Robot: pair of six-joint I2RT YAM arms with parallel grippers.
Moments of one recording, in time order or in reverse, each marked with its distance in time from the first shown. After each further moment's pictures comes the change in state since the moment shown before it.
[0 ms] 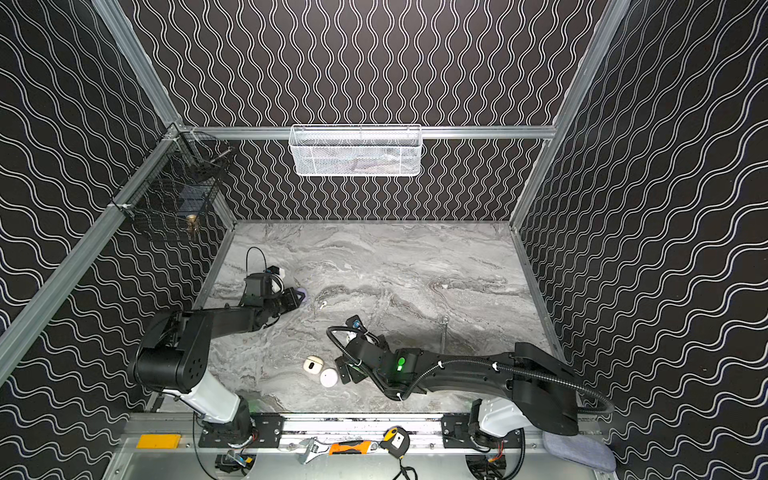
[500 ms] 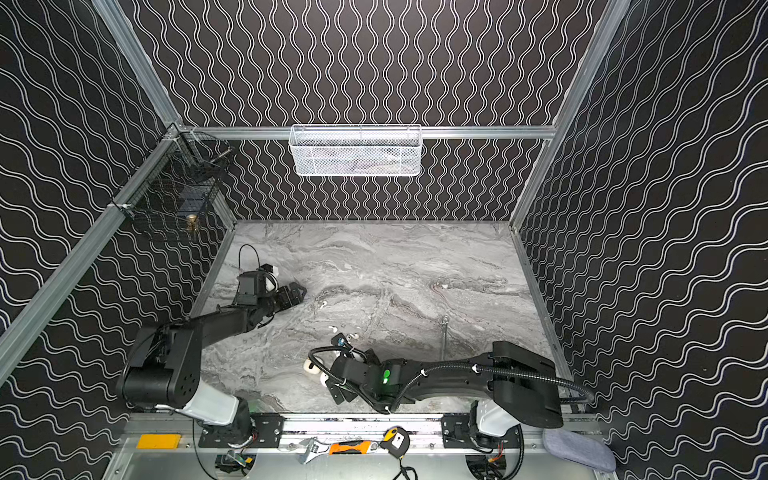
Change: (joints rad) left arm 0.014 -0.165 -0.017 -0.134 -0.053 0.010; right arm 0.116 0.103 0.058 -0.050 -0.011 0.001
